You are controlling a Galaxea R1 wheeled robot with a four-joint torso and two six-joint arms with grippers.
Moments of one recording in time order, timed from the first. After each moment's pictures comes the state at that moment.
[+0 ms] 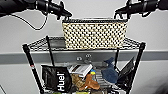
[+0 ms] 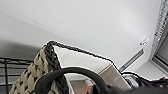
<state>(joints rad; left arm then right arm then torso) -0.57 2.46 -1.83 -0.77 0.71 -0.39 0.55 2.39 -1.61 0.35 -0.43 0.97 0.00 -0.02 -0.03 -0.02</state>
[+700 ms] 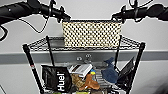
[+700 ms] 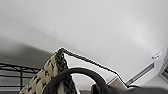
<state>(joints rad) -0.51 2.53 -2.01 -0.74 0.69 -0.39 0.46 2.46 -1.73 0.35 -0.35 0.89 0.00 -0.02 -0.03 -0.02</state>
